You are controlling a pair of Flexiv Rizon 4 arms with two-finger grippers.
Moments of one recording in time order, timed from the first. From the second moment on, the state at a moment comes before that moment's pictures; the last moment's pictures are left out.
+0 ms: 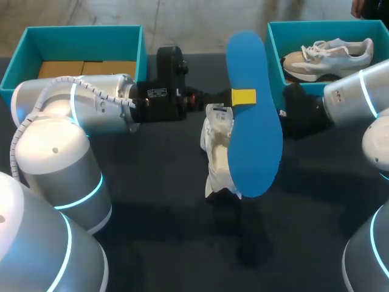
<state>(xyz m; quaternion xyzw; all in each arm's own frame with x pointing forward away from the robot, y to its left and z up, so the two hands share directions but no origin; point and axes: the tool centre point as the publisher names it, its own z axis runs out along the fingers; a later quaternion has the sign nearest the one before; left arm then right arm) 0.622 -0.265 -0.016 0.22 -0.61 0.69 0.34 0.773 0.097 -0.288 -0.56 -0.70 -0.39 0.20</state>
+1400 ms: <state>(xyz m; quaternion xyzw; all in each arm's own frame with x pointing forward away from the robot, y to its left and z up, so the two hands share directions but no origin) 0.670 -0.207 -0.045 -0.13 -0.66 0.74 -0.01 0.785 0.084 -0.212 -0.58 -0.59 -0.47 0.30</state>
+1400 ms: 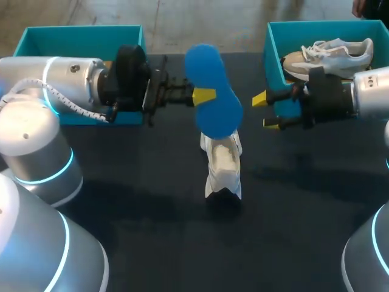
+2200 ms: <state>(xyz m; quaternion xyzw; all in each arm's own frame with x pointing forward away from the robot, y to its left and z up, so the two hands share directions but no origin) 0.685 -0.198 -0.053 -0.23 -0.64 0.73 -0.07 0.779 0.083 -0.202 -0.56 -0.57 -0.50 0.33</state>
